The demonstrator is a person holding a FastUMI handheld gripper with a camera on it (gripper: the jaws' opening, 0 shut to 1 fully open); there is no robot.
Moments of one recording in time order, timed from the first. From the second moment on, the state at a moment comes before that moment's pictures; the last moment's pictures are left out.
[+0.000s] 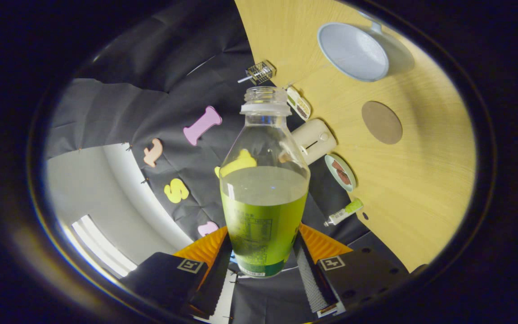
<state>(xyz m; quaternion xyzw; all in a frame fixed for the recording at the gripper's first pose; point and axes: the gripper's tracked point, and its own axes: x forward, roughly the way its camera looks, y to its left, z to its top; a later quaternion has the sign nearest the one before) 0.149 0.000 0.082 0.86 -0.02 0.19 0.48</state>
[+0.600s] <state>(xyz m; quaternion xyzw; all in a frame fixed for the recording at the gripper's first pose) 0.145 0.019 0.043 0.73 0.06 0.17 0.66</state>
